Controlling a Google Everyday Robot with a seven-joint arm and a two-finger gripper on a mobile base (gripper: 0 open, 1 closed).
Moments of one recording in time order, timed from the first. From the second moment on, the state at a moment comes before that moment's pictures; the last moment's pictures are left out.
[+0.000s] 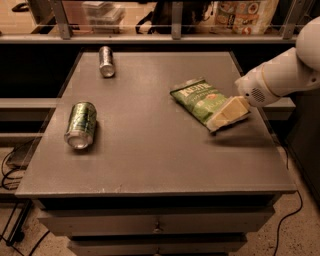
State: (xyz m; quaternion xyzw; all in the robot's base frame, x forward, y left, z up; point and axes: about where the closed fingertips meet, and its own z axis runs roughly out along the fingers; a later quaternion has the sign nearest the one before) arm 0.594 -0.170 0.863 -0.46 0.82 0.11 0.32
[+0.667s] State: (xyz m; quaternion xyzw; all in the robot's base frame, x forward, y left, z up) arm 0.607 -0.159 0.844 -0.45 0.83 0.13 0.31
